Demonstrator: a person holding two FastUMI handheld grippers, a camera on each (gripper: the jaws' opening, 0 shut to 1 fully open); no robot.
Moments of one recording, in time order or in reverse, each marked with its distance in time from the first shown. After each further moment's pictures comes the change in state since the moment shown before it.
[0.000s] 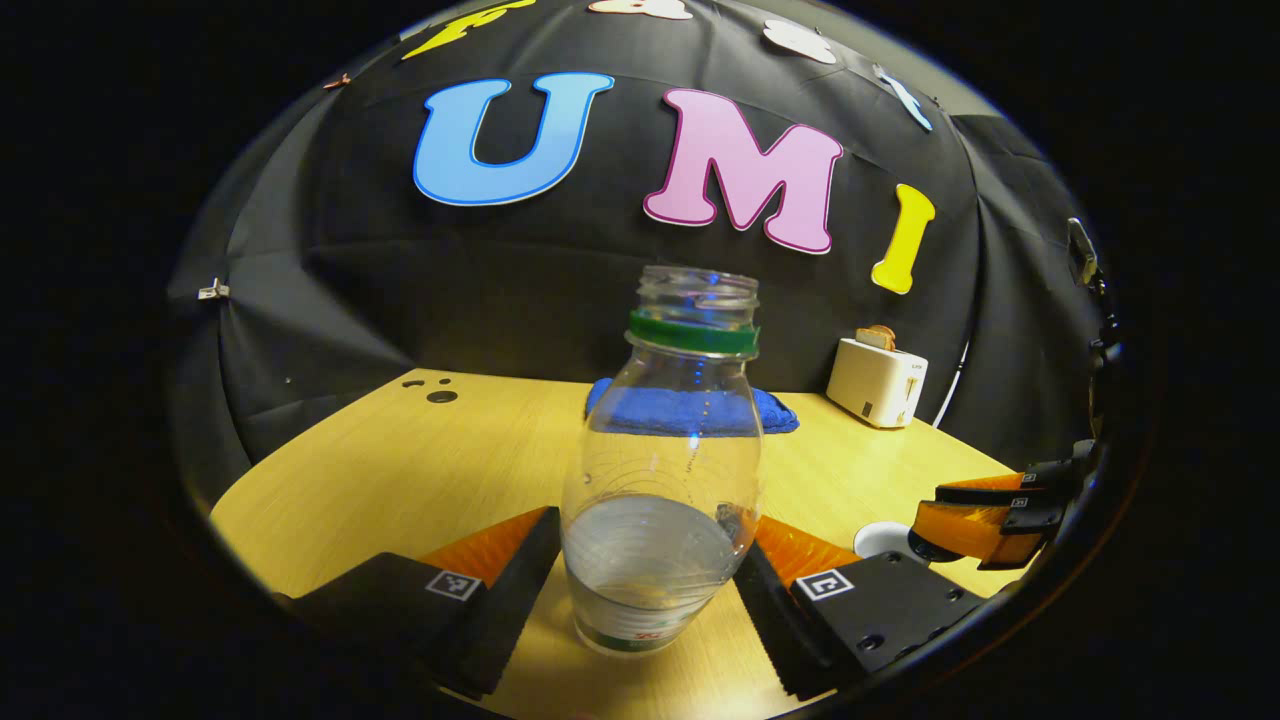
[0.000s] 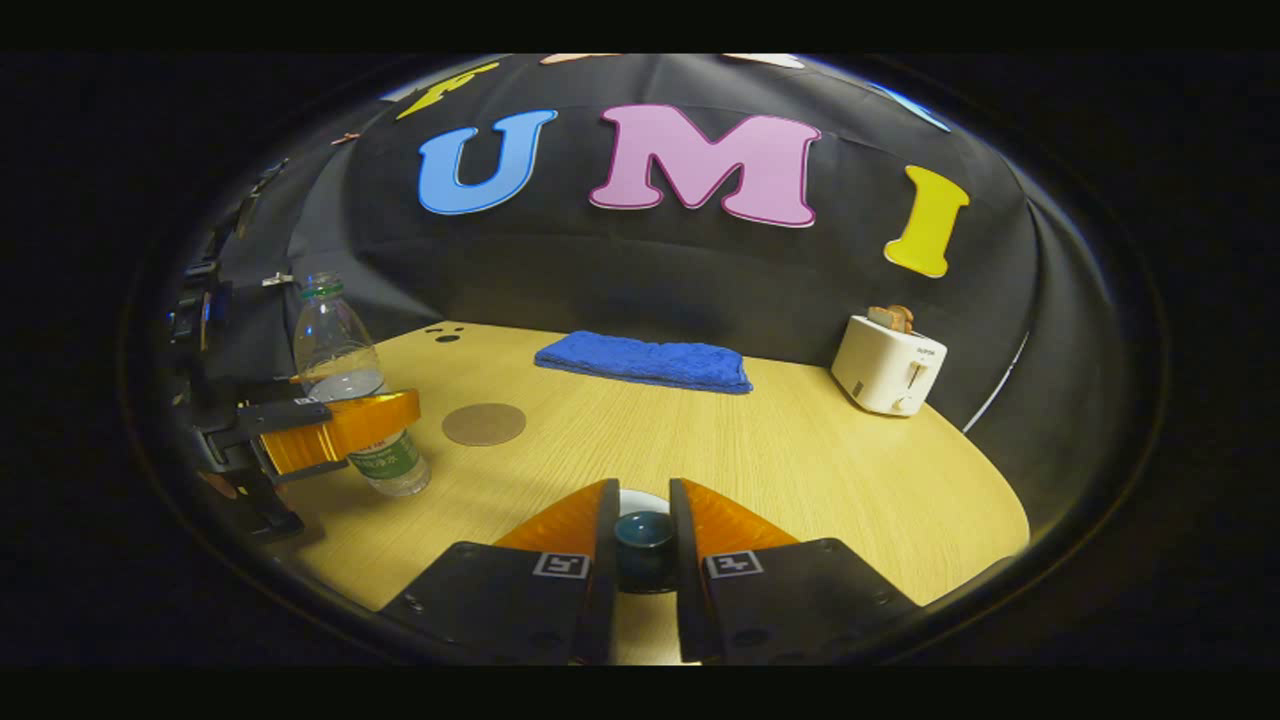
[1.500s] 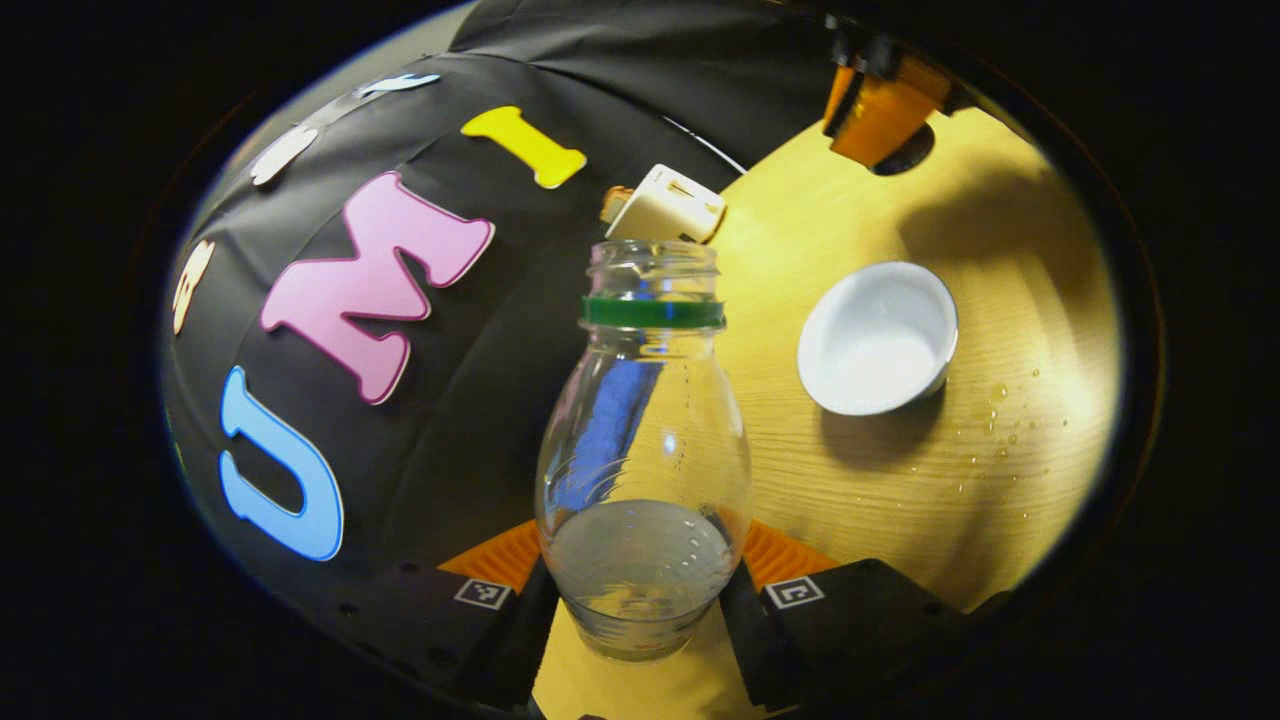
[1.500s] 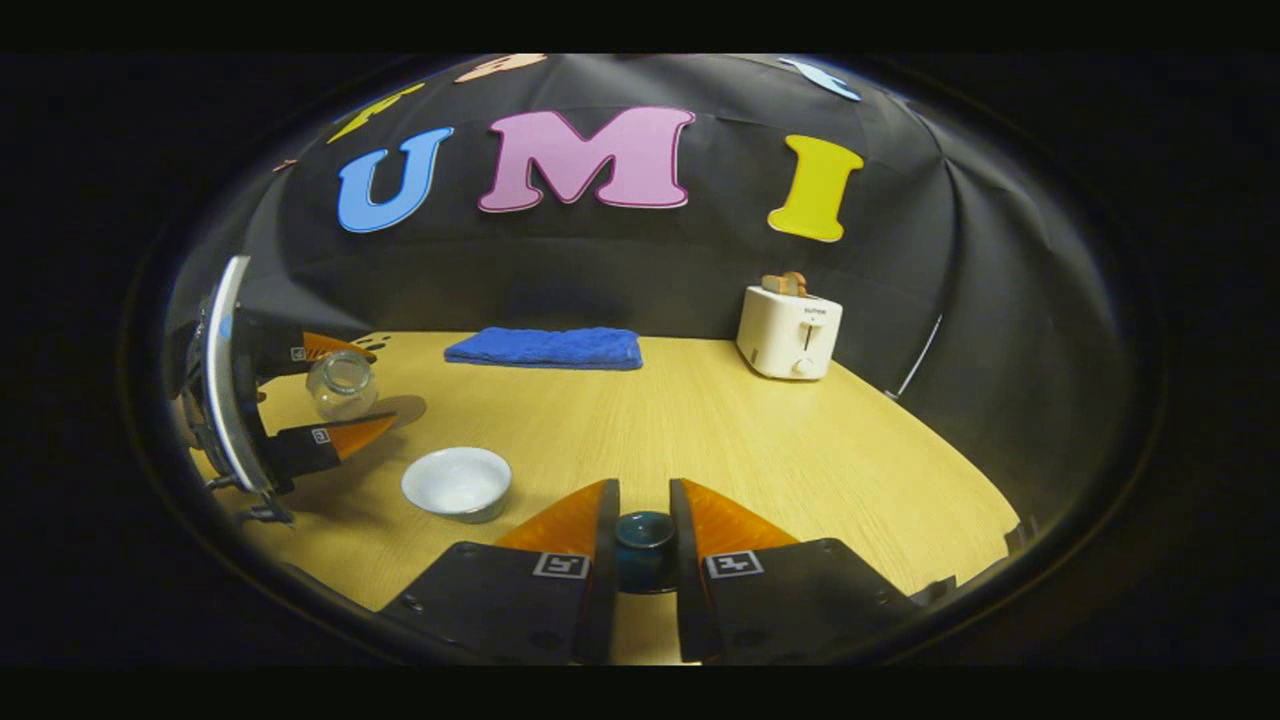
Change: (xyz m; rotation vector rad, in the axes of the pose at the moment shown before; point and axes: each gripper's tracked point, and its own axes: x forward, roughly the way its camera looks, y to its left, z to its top) left arm 0.060 -0.067 -0.026 1.301 -0.012 -0.167; right arm -0.036 -0.115 -0.041 0.108 0.023 -0.156
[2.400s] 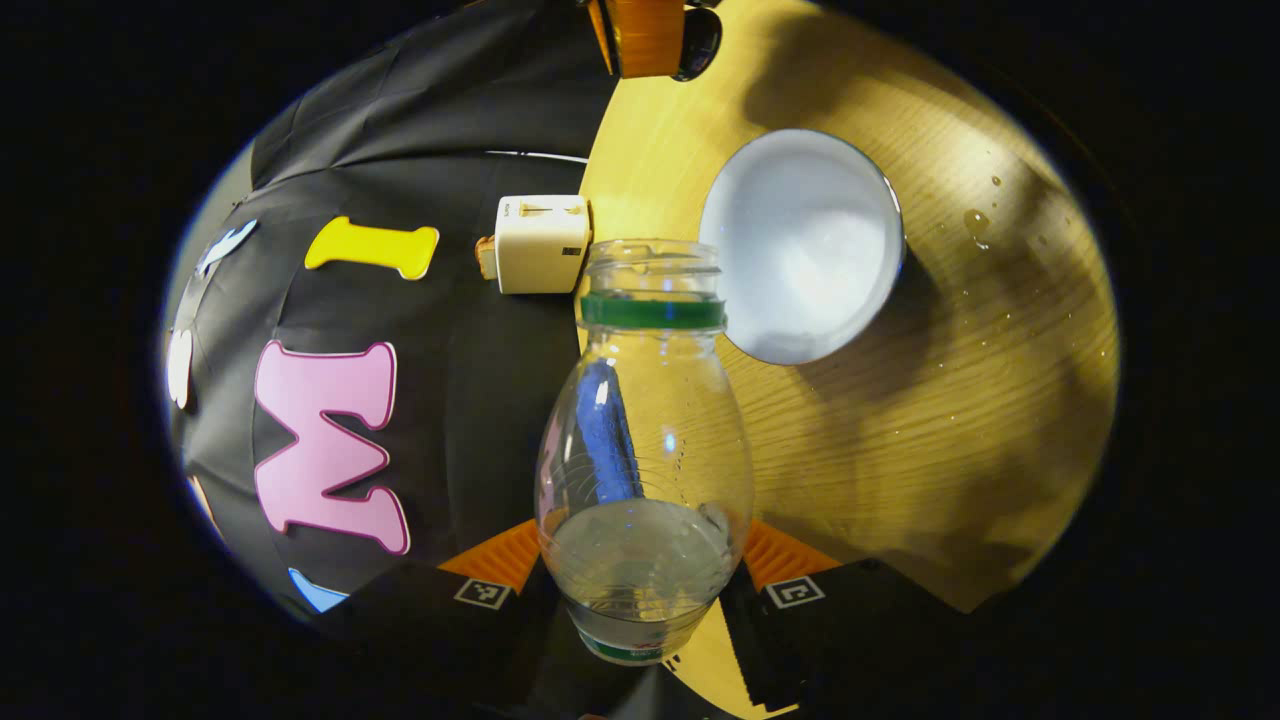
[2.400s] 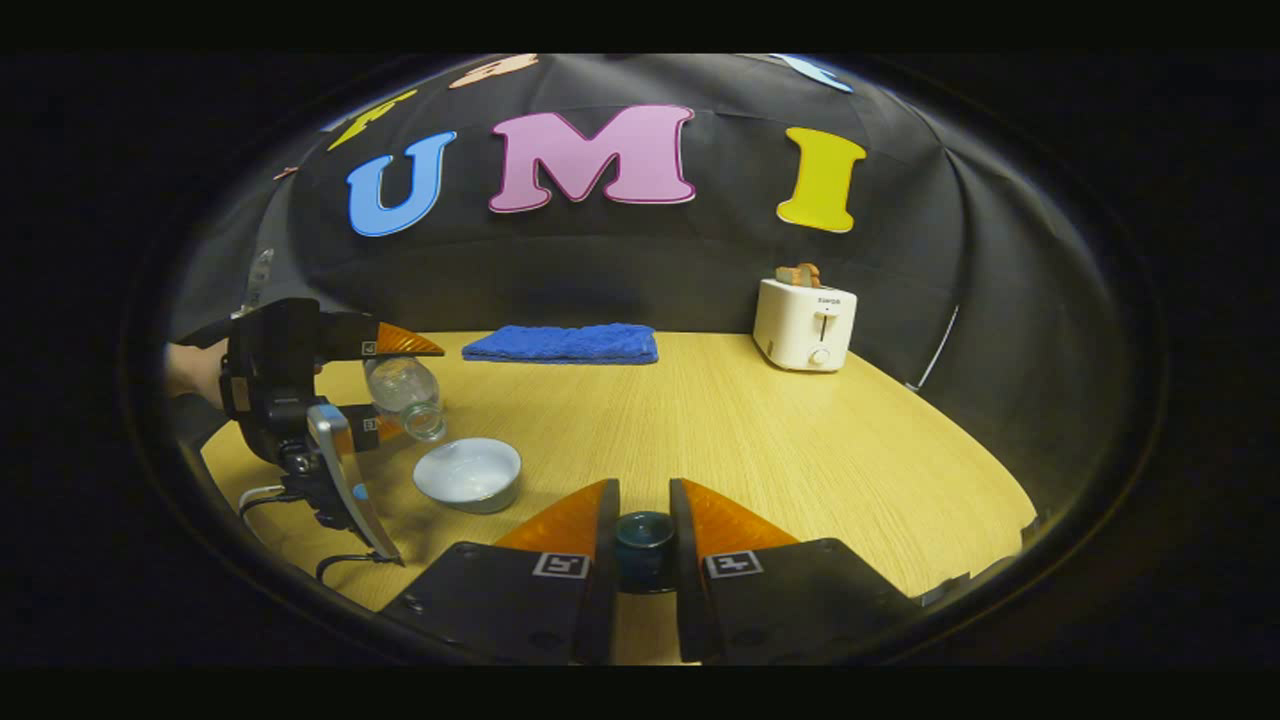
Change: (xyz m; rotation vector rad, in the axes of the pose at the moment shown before) left arm 0.034 0.005 0.010 0.559 -0.021 -0.057; right arm -0.002 0.010 -0.007 0.026 0.004 0.076
